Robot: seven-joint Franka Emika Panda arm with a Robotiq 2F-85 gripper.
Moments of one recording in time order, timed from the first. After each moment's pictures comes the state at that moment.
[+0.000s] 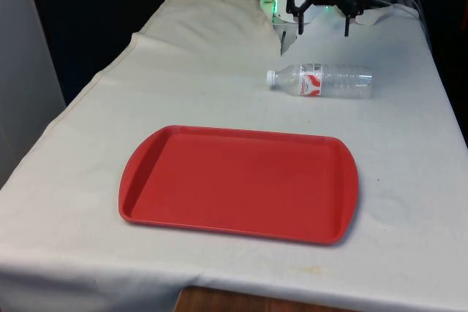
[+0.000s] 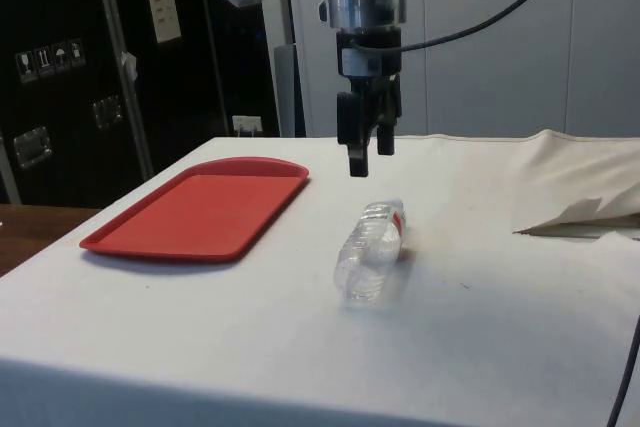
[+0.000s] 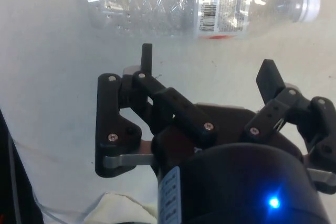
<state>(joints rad) 0.24 -0.14 -0.11 -2.67 0.04 2.57 0.21</state>
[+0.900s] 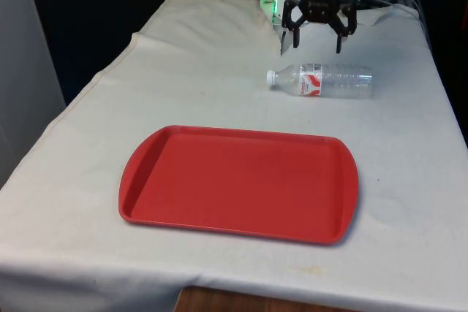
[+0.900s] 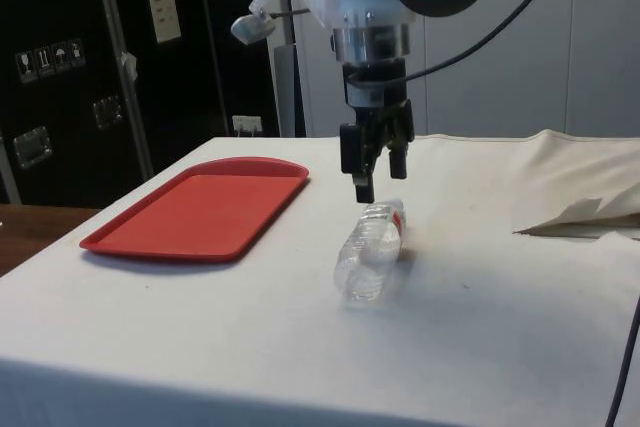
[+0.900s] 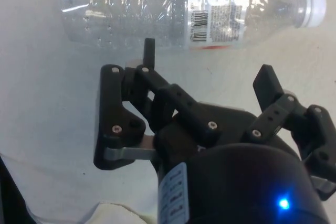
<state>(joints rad) 0.23 -0.04 -0.12 -2.68 0.04 2.64 0.31</state>
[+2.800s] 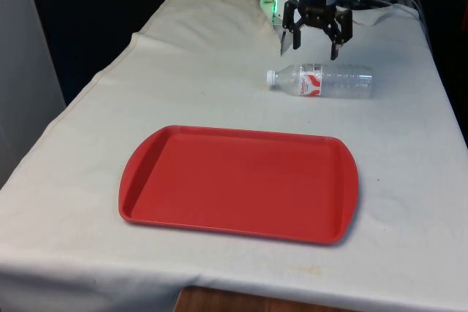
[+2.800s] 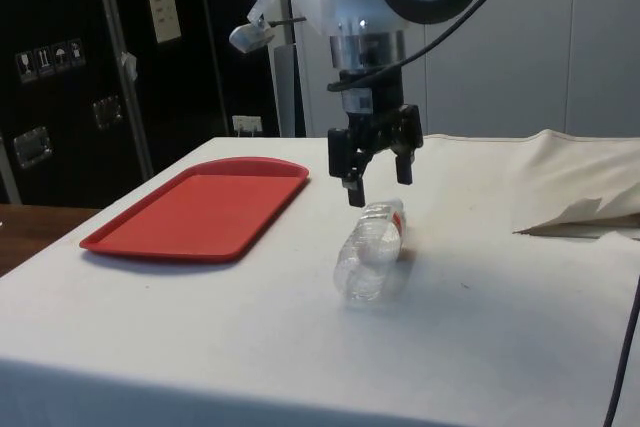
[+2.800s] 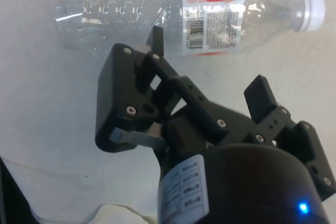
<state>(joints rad) 0.22 0.00 -0.12 -2.66 0.06 2.63 0.53</state>
